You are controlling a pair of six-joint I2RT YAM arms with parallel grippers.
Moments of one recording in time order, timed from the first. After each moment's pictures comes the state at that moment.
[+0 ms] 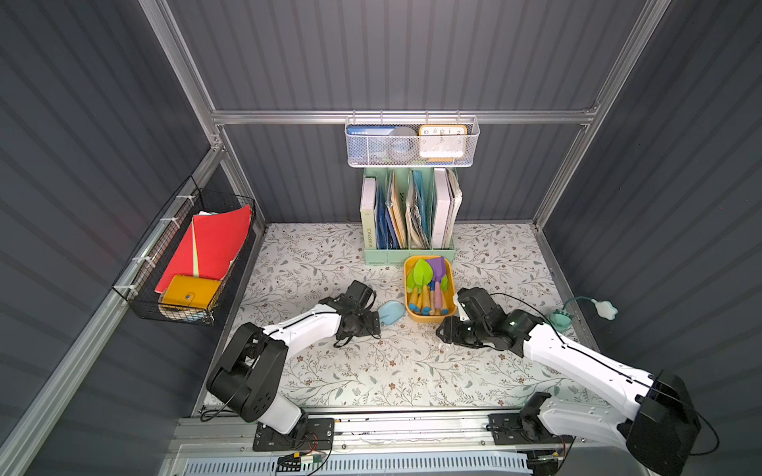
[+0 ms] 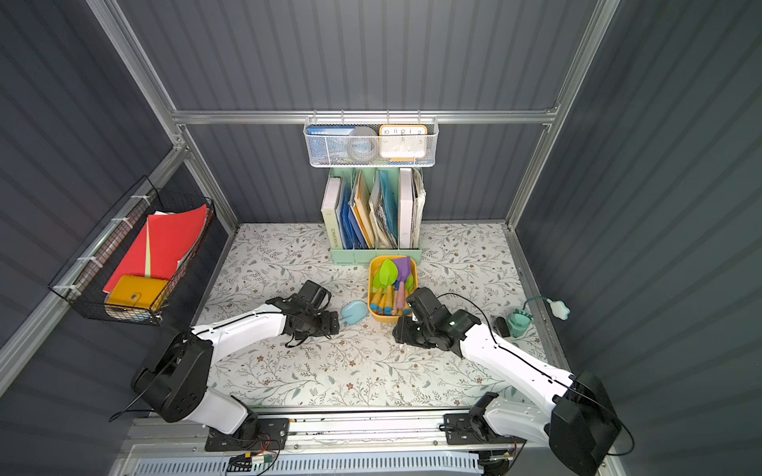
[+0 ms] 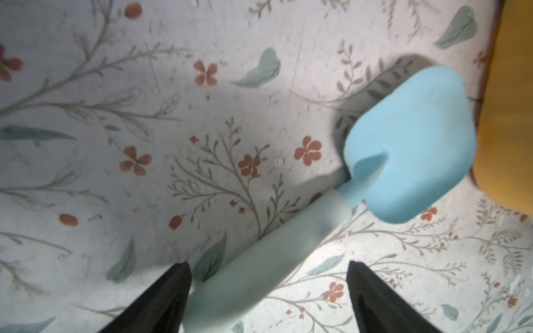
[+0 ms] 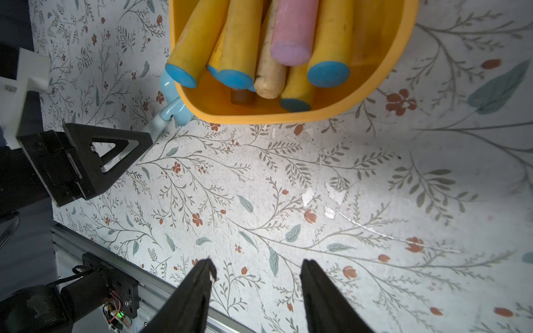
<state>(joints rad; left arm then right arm) -0.51 1.55 0.84 -0.49 0.00 -0.61 0.66 1.17 0.78 -0.60 -0.13 0.79</state>
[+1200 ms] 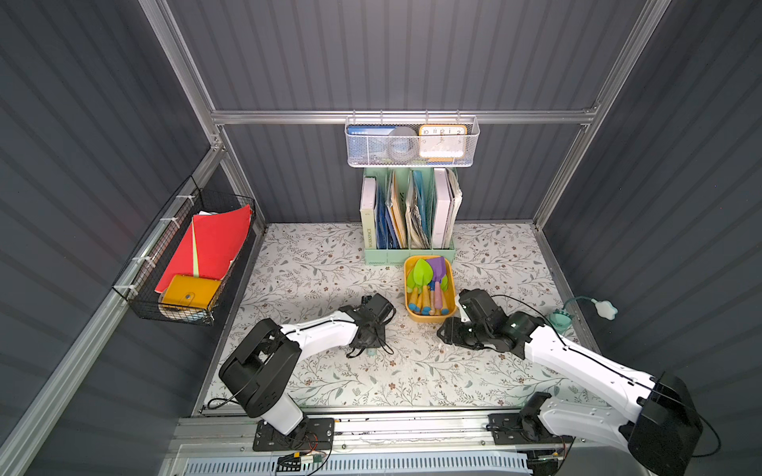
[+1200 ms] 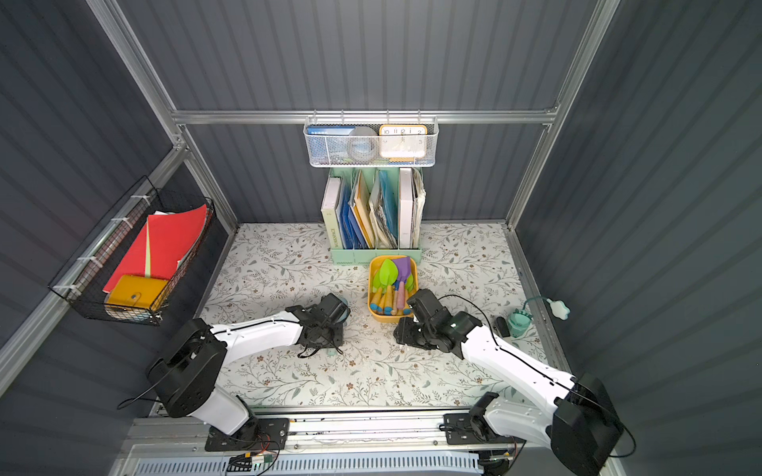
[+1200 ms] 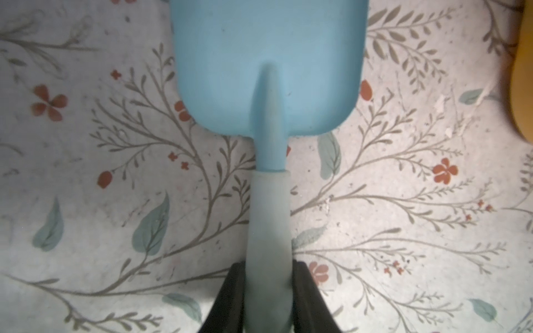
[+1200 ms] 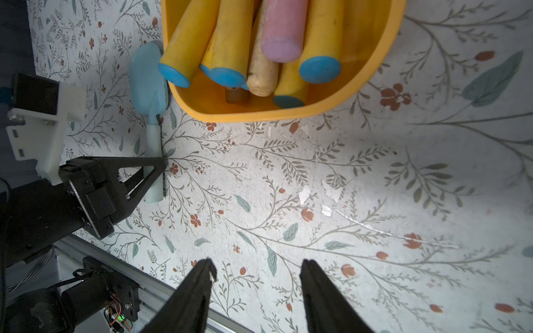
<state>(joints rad) -0.70 1.60 0.86 -0.52 -0.12 -0.72 0.66 1.14 0.76 -0.60 -0.12 0.81</state>
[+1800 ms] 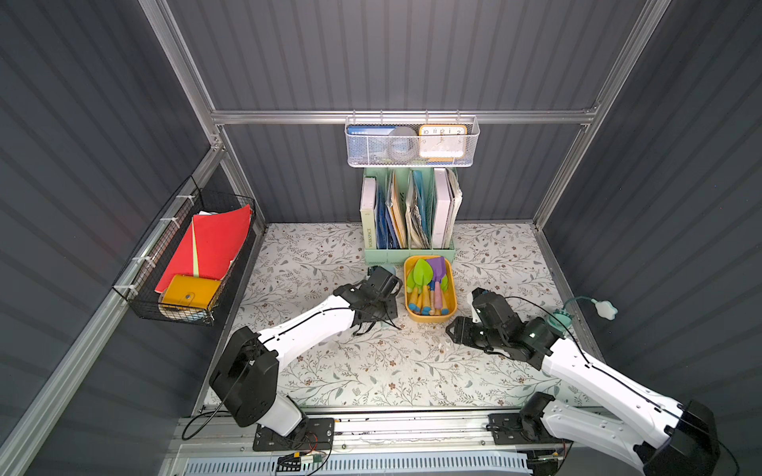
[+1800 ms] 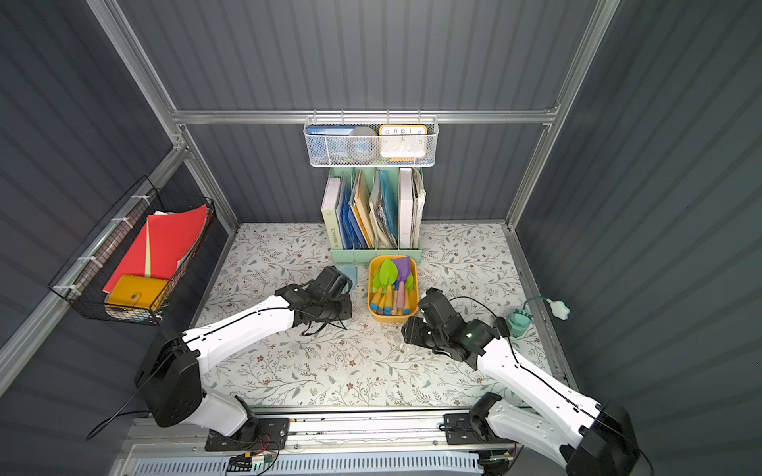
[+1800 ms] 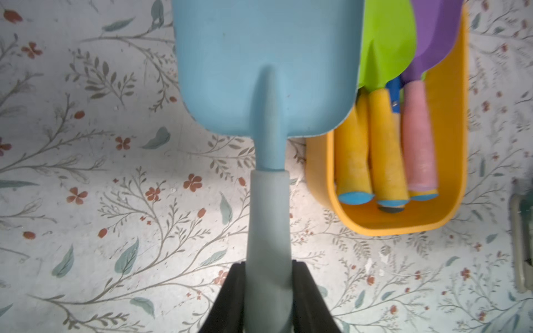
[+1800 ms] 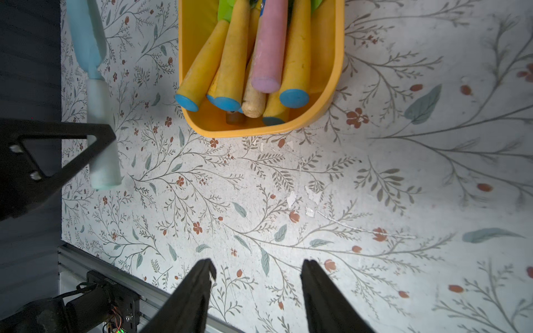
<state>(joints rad) -0.70 1.54 1.15 -0.61 -0.11 -0.74 0.64 0.99 0.73 -0.64 -0.05 0.81</state>
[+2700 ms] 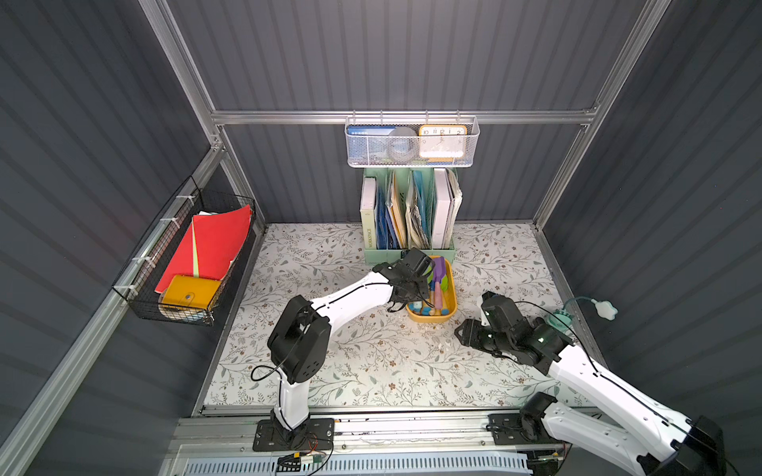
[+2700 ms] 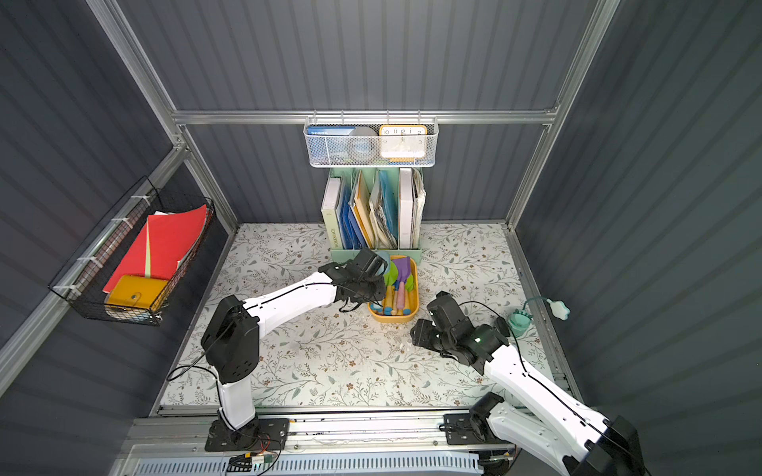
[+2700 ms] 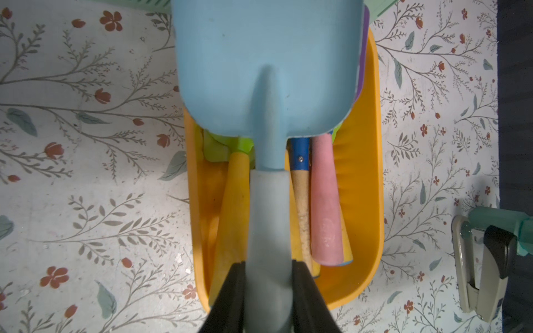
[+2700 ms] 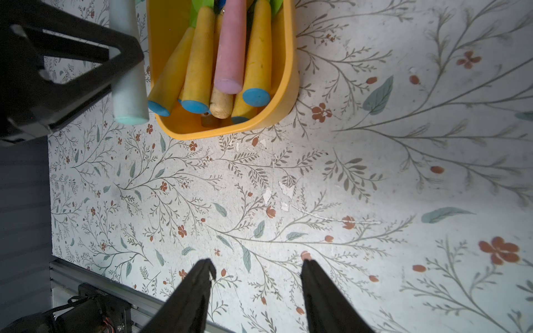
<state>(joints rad) -0.76 1.93 1.56 -0.61 -0.05 -0.75 0.59 0.92 0.69 -0.68 -0.05 0.81</state>
